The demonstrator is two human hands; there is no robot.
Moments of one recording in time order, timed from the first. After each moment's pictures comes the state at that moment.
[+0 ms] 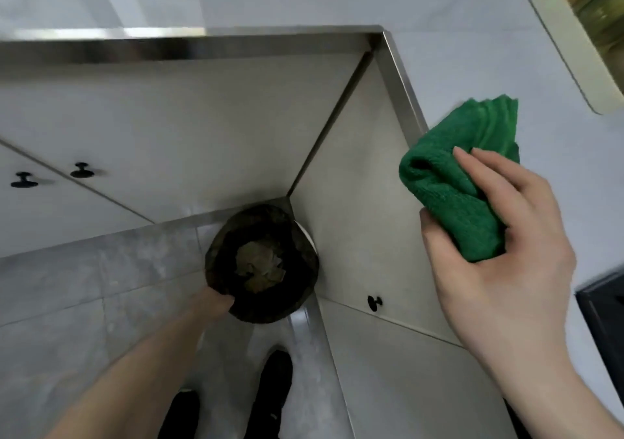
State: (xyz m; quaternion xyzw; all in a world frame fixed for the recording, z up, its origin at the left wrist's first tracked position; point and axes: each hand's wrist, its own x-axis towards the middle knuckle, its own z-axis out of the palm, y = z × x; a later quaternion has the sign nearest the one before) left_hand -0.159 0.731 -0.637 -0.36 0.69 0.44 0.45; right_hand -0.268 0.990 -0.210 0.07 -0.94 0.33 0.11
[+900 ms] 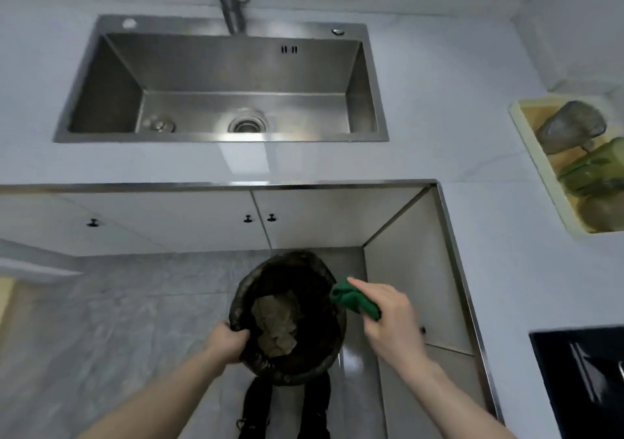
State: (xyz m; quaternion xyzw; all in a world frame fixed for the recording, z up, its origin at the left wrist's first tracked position) left_hand -0.019 0.635 -0.306 -0.59 0.60 0.49 0.22; right_hand -0.190 0.897 -0.179 0.25 -0.90 0.30 -0.18
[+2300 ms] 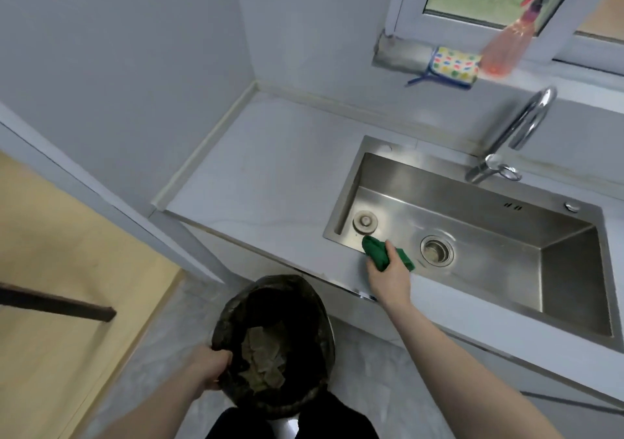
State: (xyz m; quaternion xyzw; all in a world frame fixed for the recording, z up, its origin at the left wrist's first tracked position) left_hand 0.187 0.229 -0.129 -0.71 0.40 0.55 0.16; right_hand -0.177 0.344 -0.100 0.17 -0.87 0.38 -0.26
